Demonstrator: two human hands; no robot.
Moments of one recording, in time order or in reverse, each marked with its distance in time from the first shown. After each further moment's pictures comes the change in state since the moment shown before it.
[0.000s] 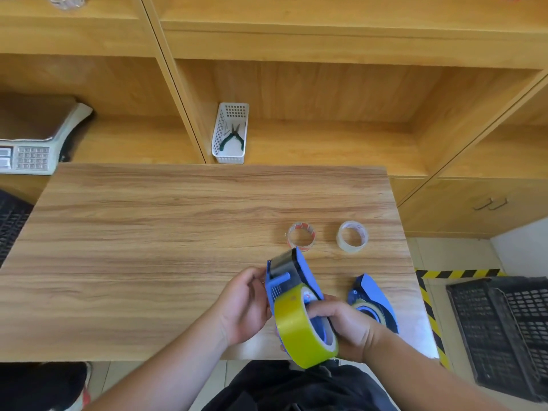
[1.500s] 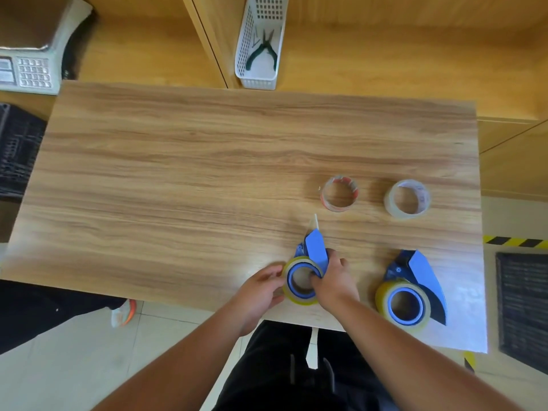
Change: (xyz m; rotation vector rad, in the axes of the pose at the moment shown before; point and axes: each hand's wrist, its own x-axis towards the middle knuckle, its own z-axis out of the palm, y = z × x) left_hand 0.055 -0.060 -0.084 0.478 0.441 -0.053; right_hand 0.143 0.077 -0.078 -0.958 0.744 0.112
